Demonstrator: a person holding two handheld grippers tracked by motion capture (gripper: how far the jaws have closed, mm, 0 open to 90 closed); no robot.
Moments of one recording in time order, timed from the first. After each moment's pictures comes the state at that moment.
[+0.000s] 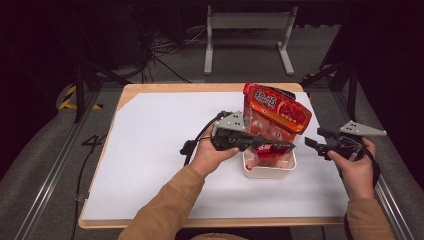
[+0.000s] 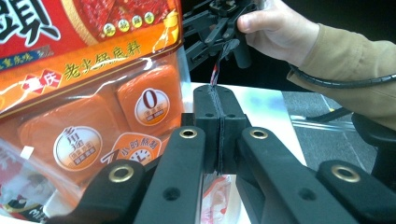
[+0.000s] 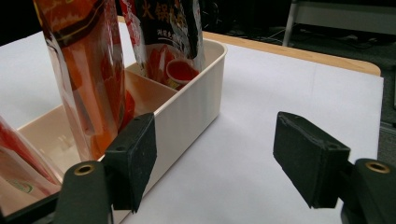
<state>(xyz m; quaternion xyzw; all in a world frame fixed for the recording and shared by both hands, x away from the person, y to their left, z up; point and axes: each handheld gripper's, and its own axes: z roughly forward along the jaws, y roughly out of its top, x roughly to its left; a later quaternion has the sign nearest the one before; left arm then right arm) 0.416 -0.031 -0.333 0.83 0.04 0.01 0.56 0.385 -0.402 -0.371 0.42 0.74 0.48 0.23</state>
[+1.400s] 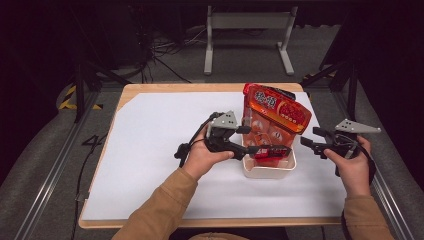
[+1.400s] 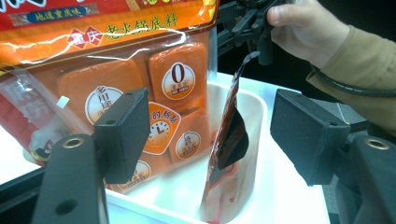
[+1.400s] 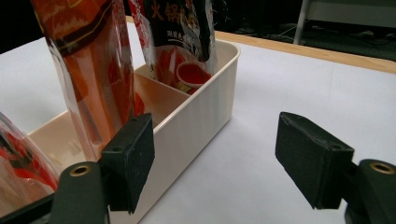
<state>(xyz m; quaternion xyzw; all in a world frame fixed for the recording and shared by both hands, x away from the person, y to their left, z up) 0.414 -0.015 -0.336 0.82 0.11 0.01 0.55 0.393 -0.394 -0.372 0.41 0.74 0.48 0.21</state>
